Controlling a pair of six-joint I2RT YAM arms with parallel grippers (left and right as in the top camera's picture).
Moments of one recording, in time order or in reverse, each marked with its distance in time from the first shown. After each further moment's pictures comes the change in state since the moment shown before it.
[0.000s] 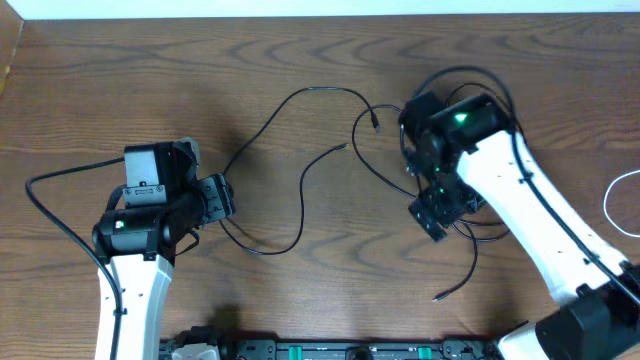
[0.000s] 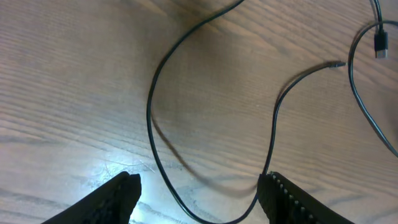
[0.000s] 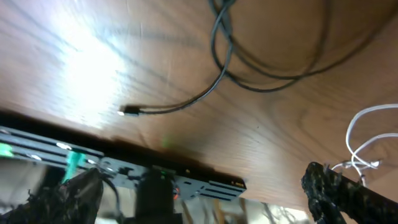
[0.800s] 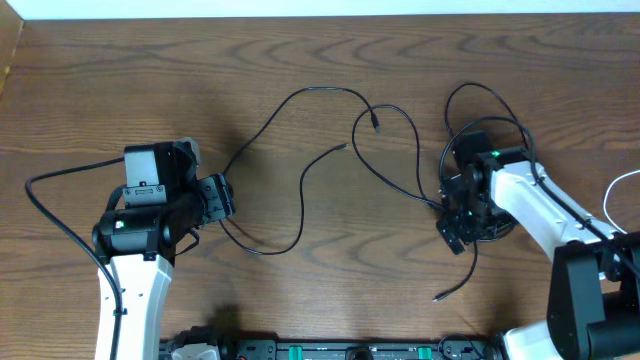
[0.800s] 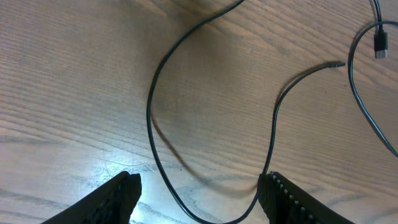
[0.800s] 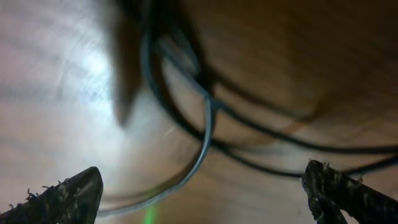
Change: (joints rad) left arm 0.000 0.000 0.000 0.001 0.000 0.000; right arm -0.306 0.000 -0.550 0.634 -0.063 -0.132
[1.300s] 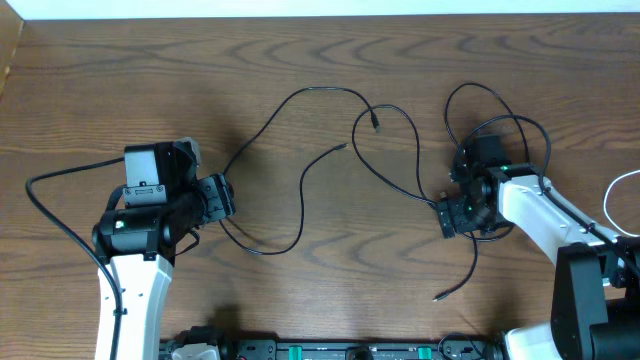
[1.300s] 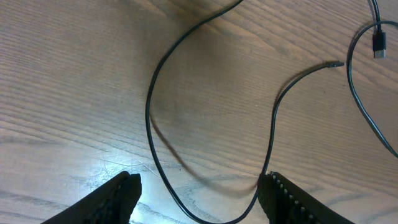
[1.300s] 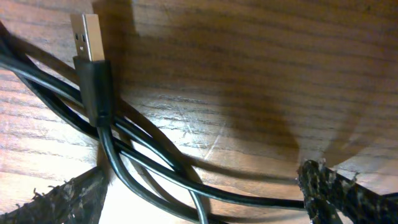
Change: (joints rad) left arm 0.000 0.000 0.000 0.000 0.004 0.000; right arm -0.040 -0.021 -0.109 0.282 -0.061 0.213
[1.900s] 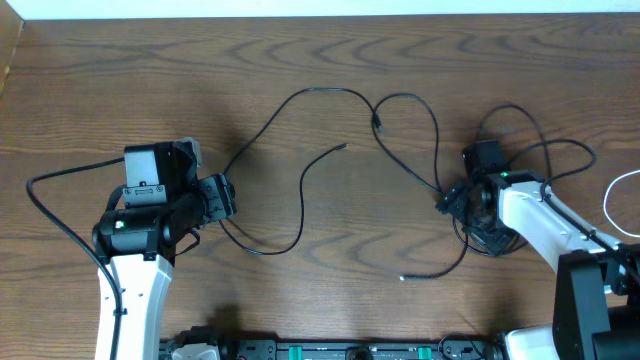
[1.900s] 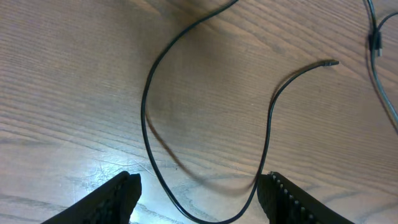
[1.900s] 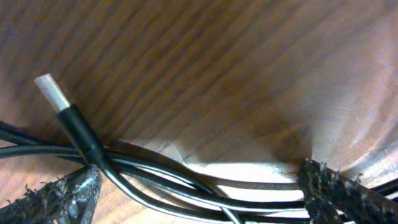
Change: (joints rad) left arm 0.000 0.000 0.000 0.000 0.016 0.000; right arm 0.009 -0.029 -0.044 0.025 -0.001 0.974
